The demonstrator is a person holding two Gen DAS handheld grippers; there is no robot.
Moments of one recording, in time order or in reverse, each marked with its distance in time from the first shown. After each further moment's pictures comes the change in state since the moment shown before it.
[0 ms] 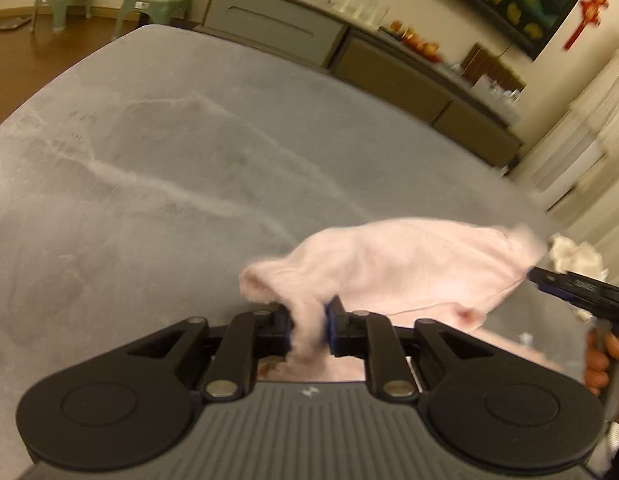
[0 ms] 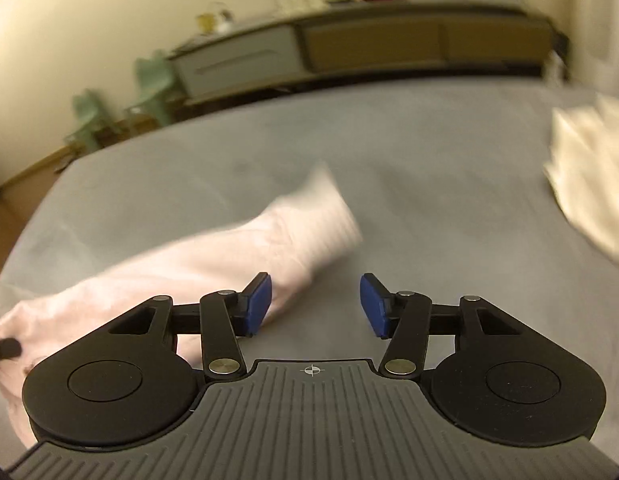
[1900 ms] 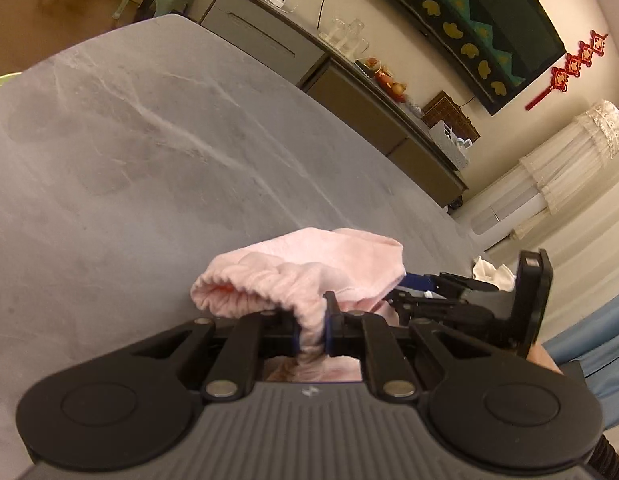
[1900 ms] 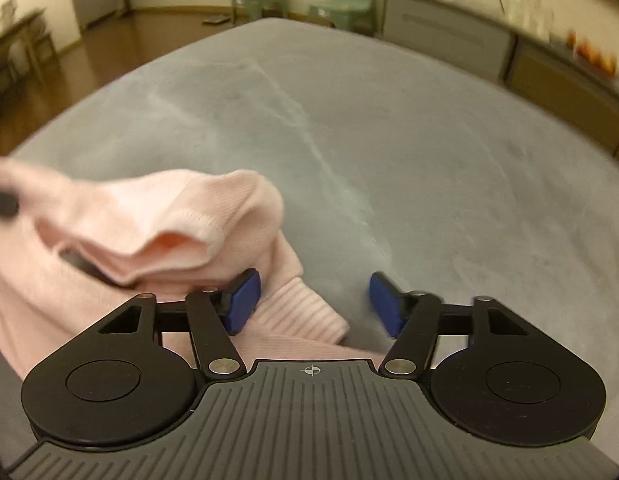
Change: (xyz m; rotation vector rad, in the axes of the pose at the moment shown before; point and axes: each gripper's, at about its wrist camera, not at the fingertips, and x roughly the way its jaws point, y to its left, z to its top) left arm -0.082 0.042 -0.068 -0.179 -0.074 -0.211; right arm 0.022 0.168 -0.046 -0.668 0.121 0.238
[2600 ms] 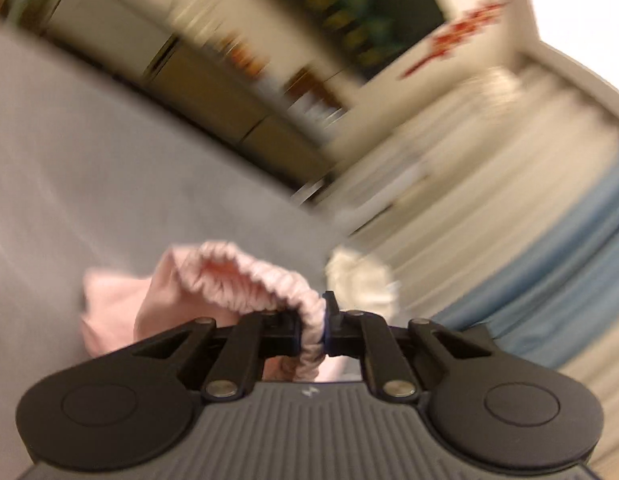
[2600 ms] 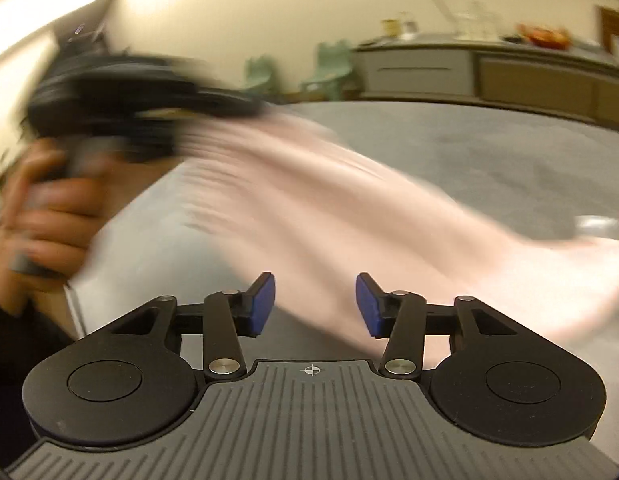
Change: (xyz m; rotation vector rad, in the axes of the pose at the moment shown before) left arm 0.048 -0.119 0.025 0.149 0.029 -0.386; right arm -0.161 -0.049 -0.109 0.308 -0.229 0.131
